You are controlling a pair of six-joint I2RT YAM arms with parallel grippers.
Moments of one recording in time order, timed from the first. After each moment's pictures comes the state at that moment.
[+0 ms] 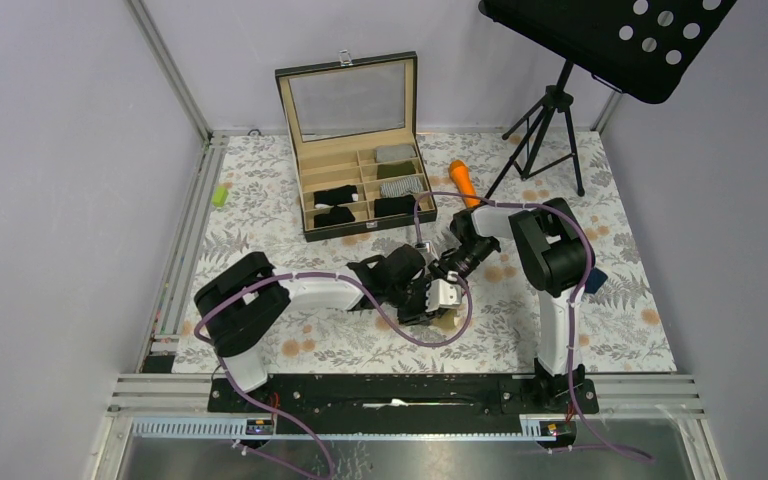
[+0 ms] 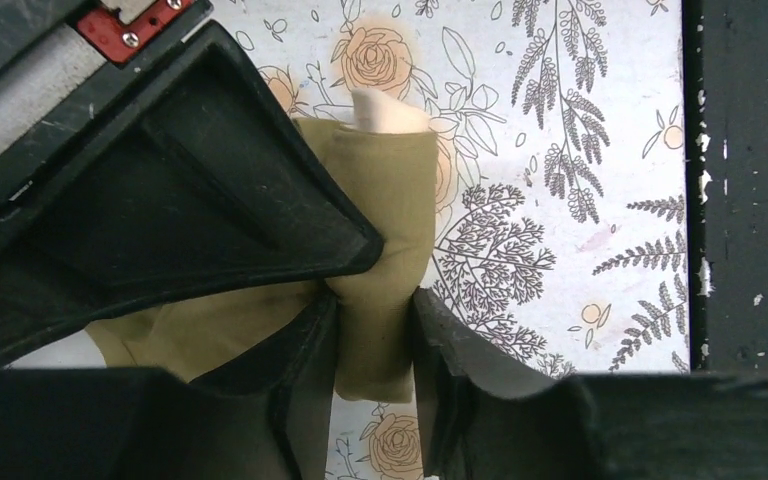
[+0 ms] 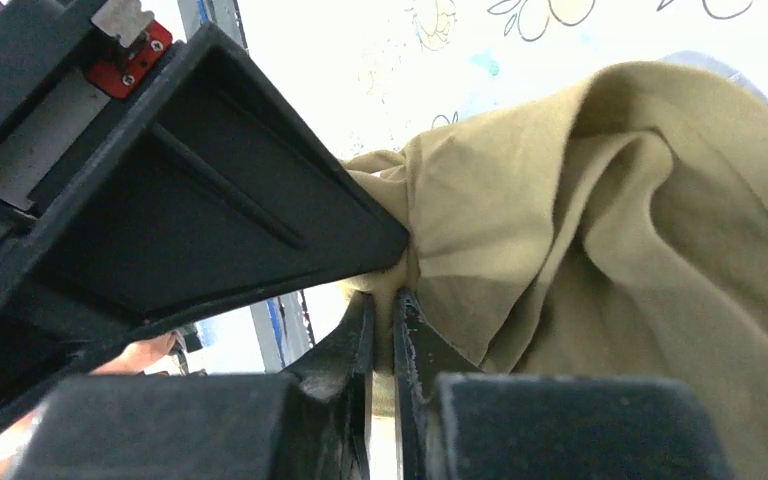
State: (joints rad) left arm -1.00 1.74 0.92 -0.03 0.47 0.46; right arm 0.41 2.10 1.21 -1.07 -0.98 -0.79
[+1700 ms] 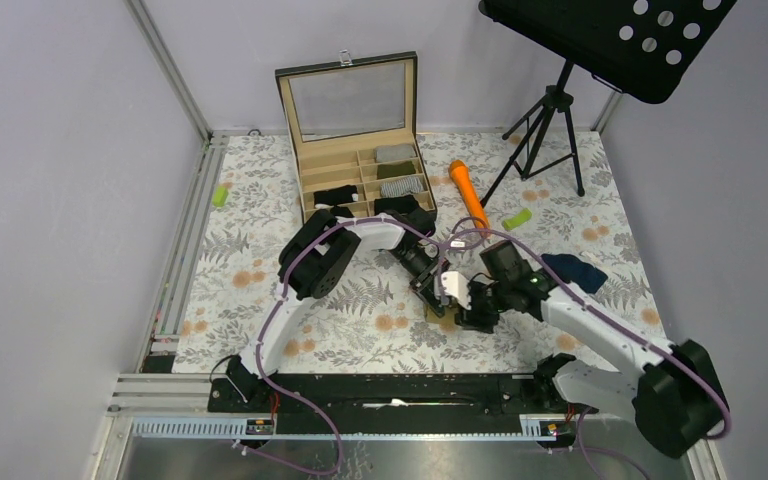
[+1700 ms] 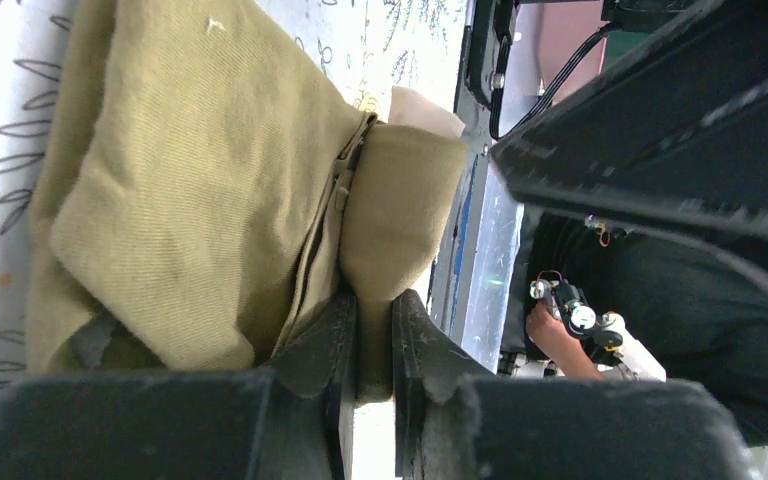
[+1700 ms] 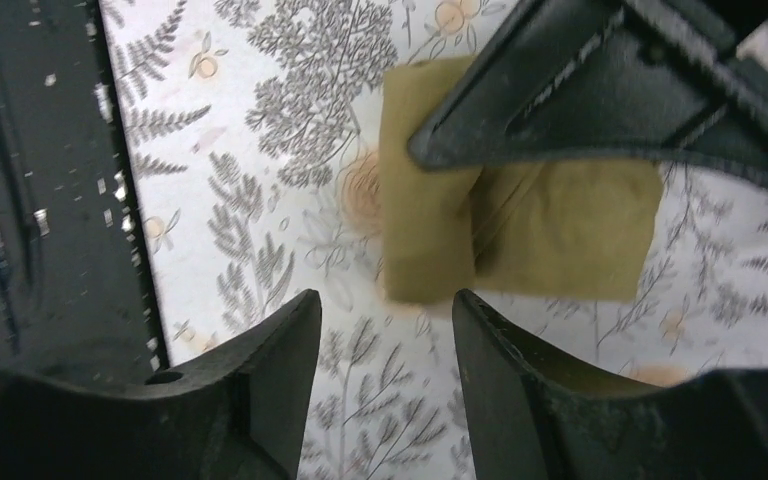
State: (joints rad) left arm -0.76 2.39 1.65 -0.72 1.22 0.10; right arm 0.53 1.04 0.60 -0.69 -0.51 -0.86
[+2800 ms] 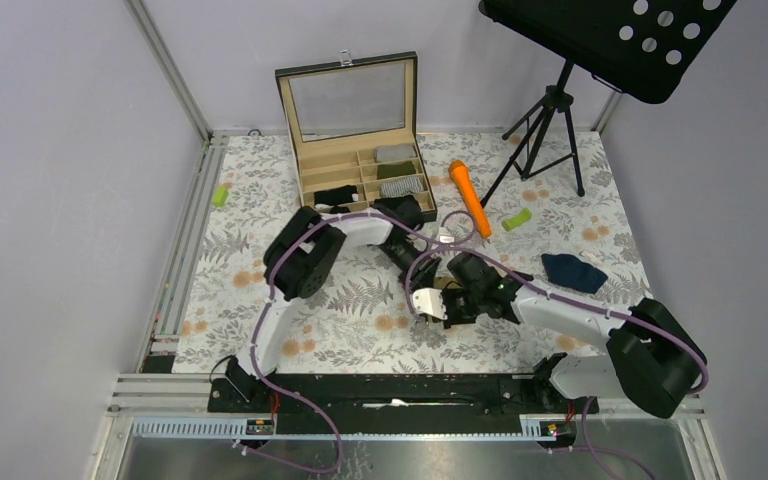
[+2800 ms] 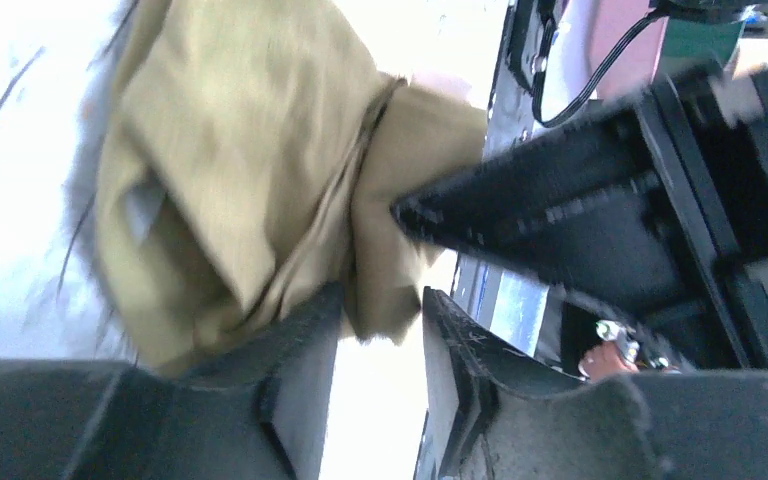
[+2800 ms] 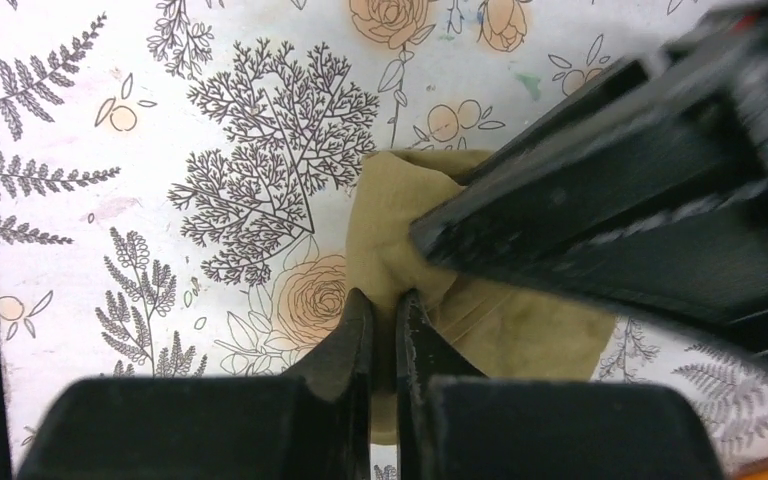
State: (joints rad) left arm -0.73 2.33 1.59 -0.73 1.15 0.13; right arm 0.78 1.26 0.56 -0.34 -0.32 -0.95
